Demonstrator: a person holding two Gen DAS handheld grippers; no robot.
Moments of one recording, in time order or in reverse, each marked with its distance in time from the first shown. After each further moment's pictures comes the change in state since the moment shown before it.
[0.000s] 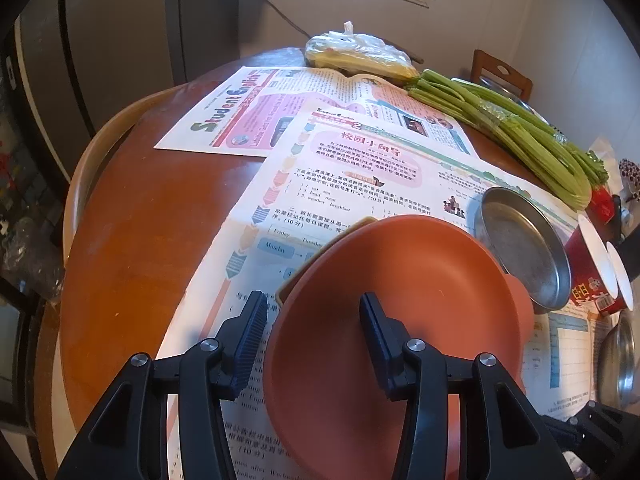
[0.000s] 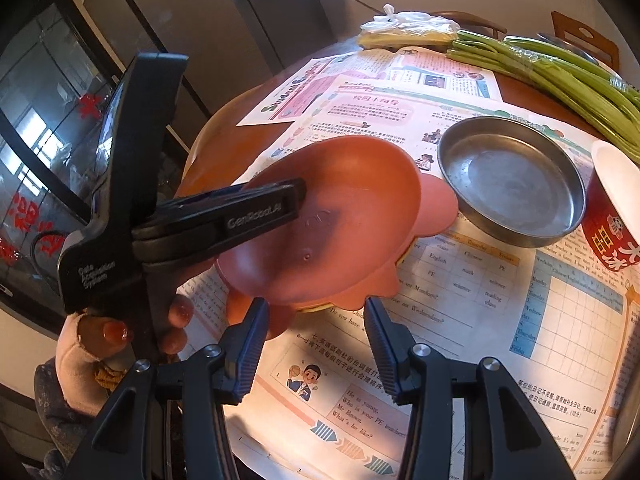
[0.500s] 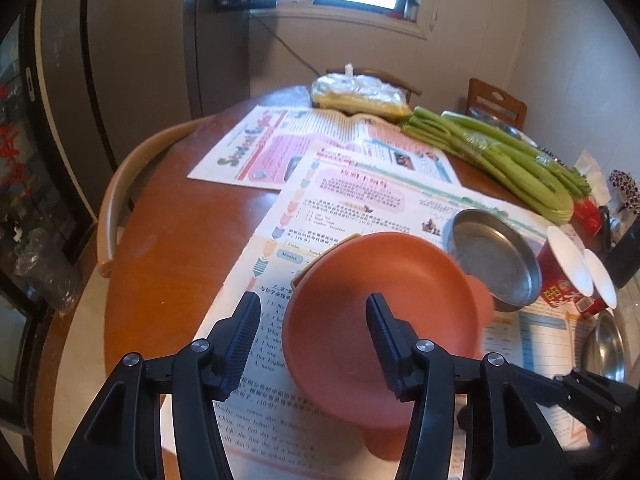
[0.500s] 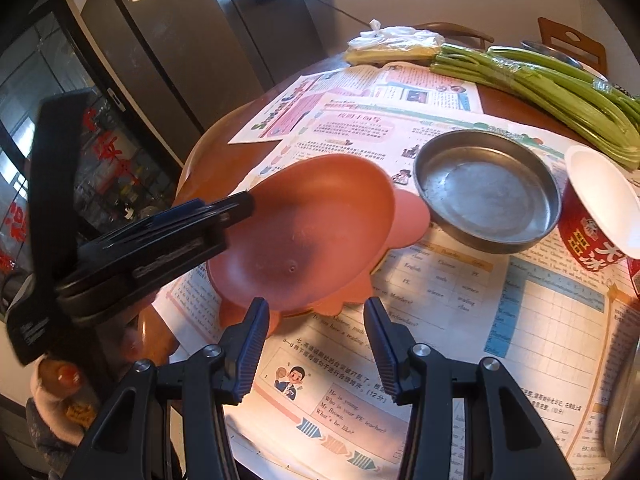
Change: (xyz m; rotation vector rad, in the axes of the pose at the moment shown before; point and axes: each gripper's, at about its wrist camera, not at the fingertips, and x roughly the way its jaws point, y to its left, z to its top) left arm -0.064 -0.003 -0.018 -0.002 -0.130 0.019; right arm -0.021 -0.007 -0.003 0.024 -0.057 -0.023
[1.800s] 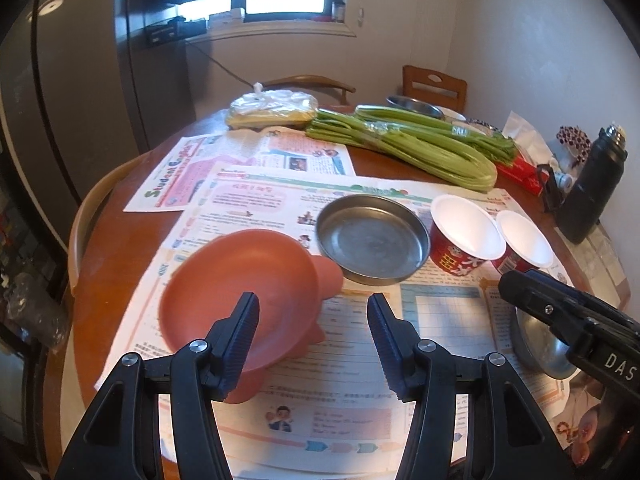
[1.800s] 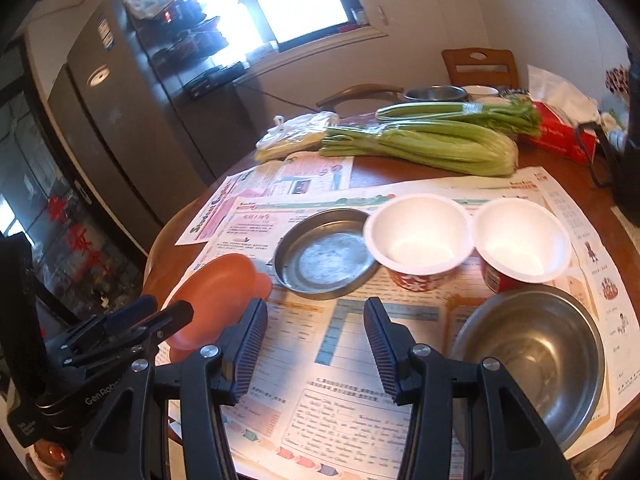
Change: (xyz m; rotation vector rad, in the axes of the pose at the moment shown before) left arm -0.051 -0.112 -0.016 0.158 -0.003 -0.091; right arm -0.116 -0.101 -0.014 0.188 -0.275 -0.117
